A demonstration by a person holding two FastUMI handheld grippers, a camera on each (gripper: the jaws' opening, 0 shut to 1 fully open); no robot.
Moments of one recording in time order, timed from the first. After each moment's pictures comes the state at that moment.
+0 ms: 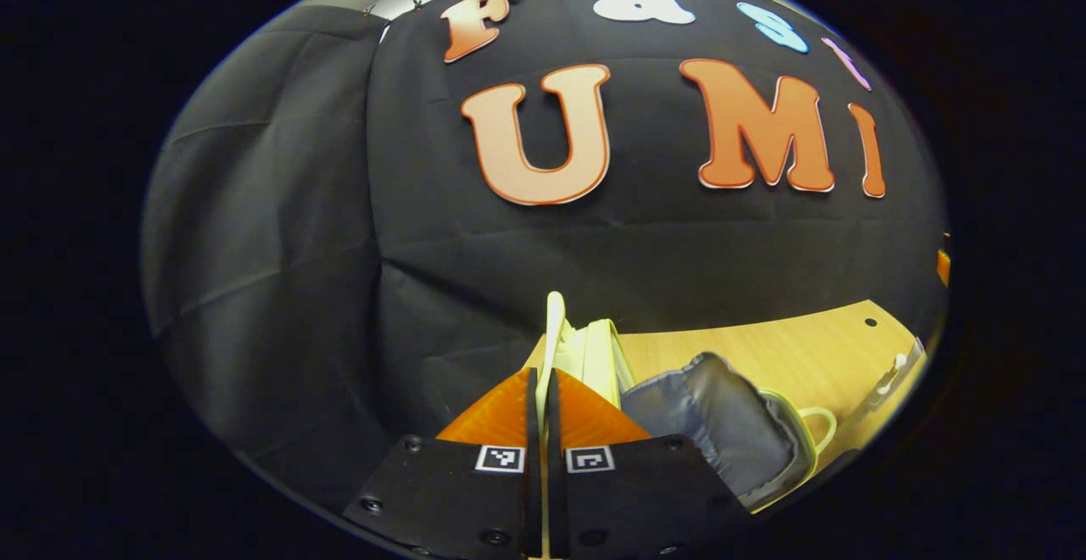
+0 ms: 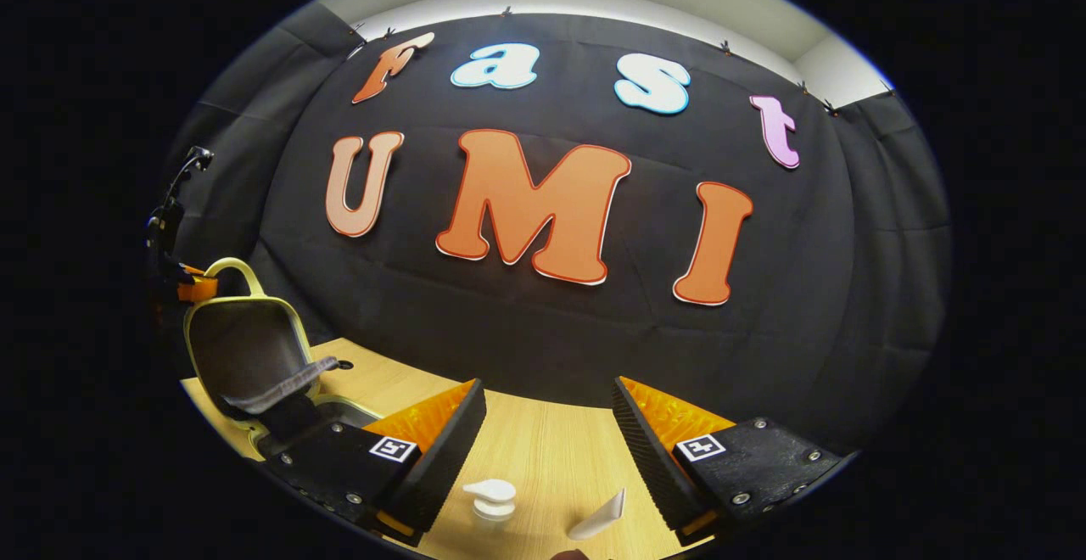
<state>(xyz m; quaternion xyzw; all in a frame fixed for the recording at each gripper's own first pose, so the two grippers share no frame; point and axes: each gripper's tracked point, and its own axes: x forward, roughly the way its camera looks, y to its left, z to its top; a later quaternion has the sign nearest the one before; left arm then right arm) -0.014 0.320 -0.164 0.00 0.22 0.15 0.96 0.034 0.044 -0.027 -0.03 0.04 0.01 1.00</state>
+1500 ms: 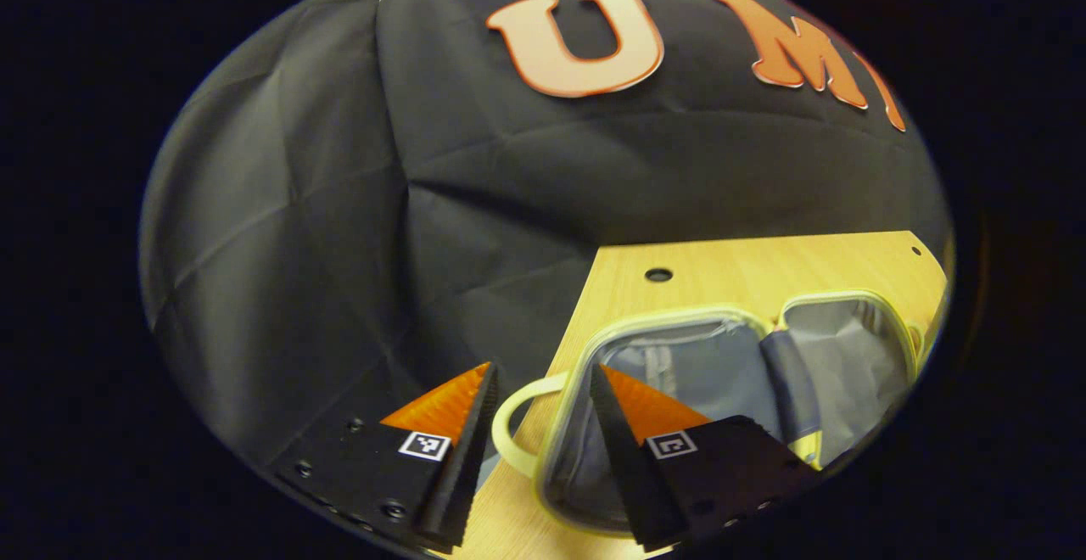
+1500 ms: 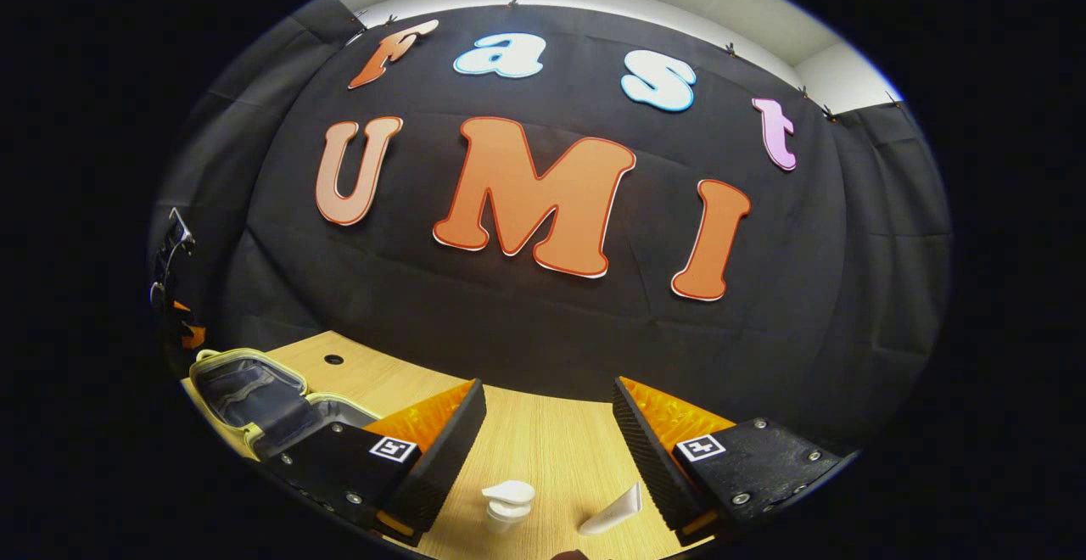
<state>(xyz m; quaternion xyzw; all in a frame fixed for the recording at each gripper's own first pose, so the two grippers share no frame) -0.011 0.376 -0.269 0.05 0.29 0.17 0.94 0.035 0.053 -0.035 -0.04 0.06 -0.03 1.00</state>
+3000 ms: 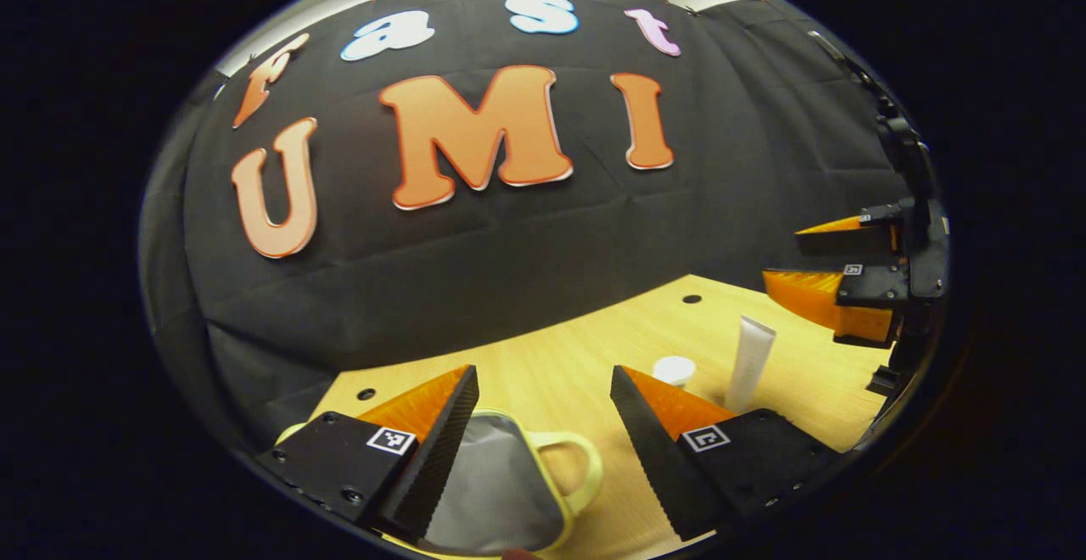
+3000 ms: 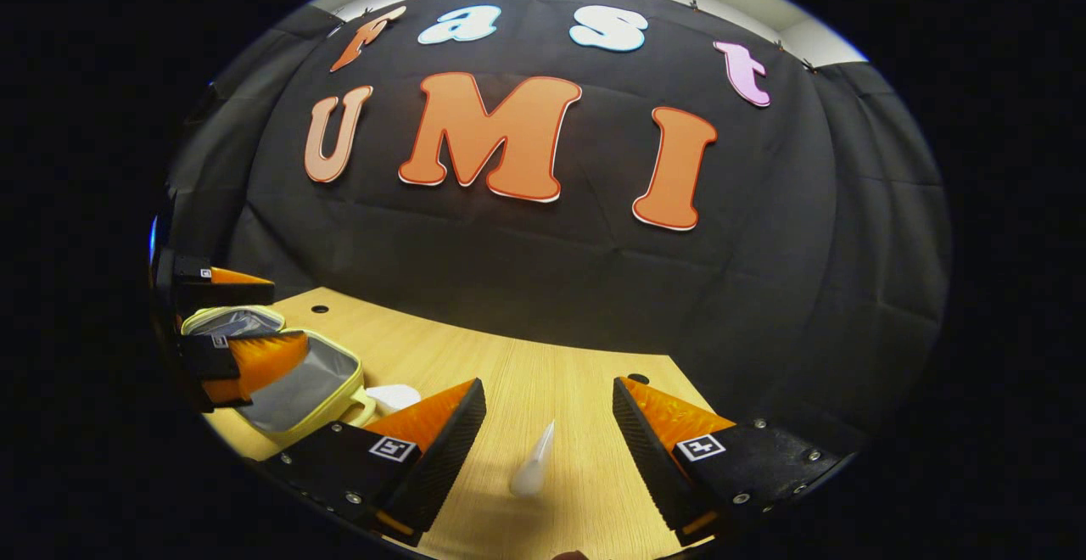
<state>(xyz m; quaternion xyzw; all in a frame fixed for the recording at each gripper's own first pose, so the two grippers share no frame) 0.008 -0.100 -0.178 0.06 0.17 -0.14 0.97 0.000 -0.054 -0.139 -0.02 0.13 0.00 0.99</state>
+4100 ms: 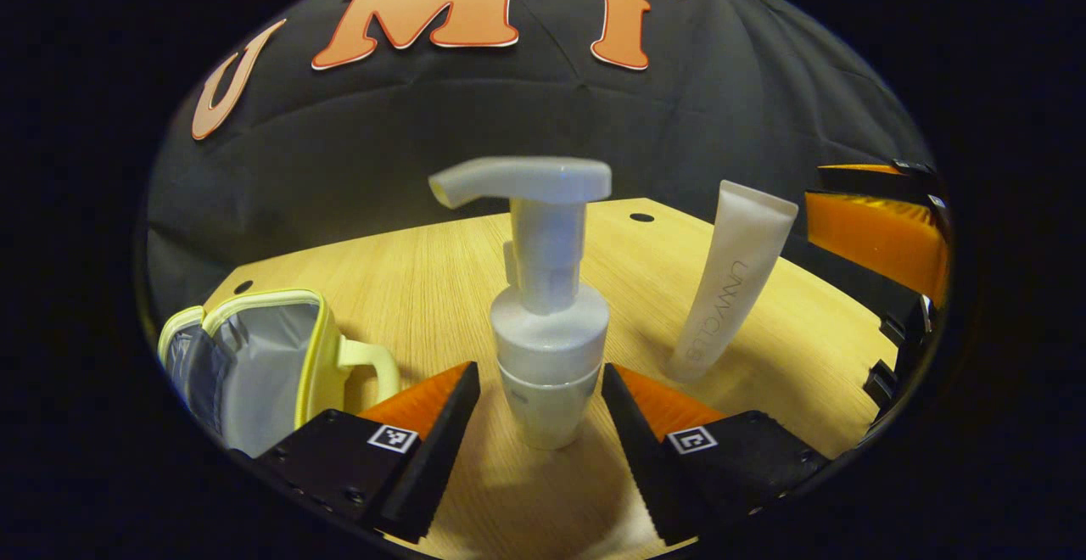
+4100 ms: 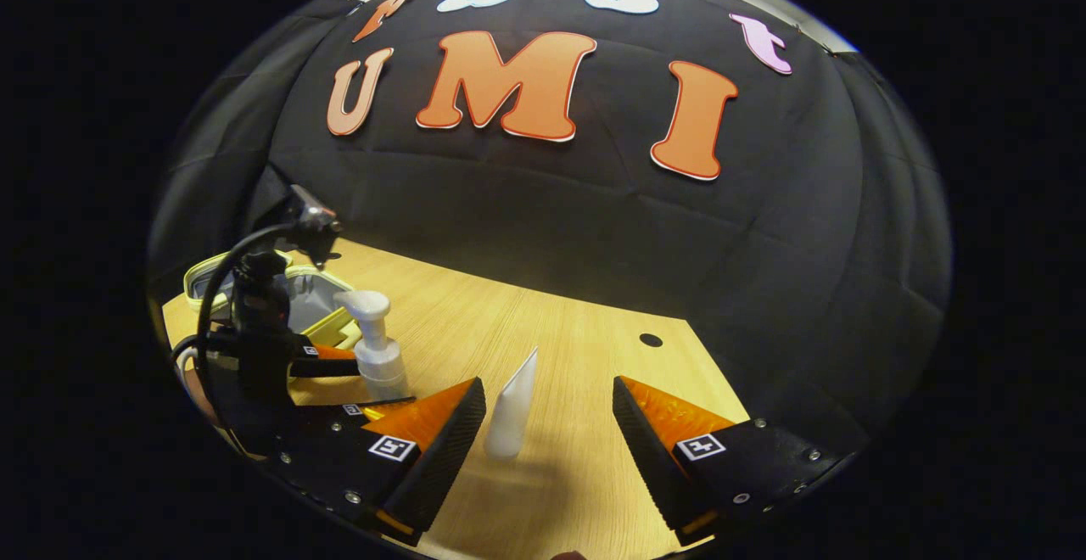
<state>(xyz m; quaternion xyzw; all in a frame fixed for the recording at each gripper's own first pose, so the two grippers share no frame) 0.020 -0.220 -0.347 -0.02 0.30 -0.19 0.93 -0.008 -0.072 -0.217 -0.04 0.19 0.05 0.98</state>
